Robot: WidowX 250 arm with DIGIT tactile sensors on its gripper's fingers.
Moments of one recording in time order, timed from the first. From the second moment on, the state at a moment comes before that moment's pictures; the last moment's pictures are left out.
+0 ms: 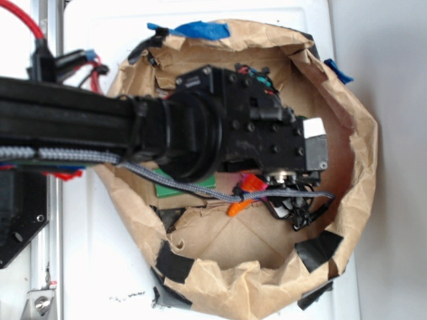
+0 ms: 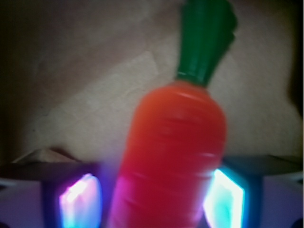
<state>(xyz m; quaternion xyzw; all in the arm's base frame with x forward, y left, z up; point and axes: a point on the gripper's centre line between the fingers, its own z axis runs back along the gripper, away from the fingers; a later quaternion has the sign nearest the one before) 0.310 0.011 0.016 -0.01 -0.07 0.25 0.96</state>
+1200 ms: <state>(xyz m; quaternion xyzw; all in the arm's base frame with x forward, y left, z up) 0.264 0.017 0.167 0.02 -0.01 -0.01 1.00</state>
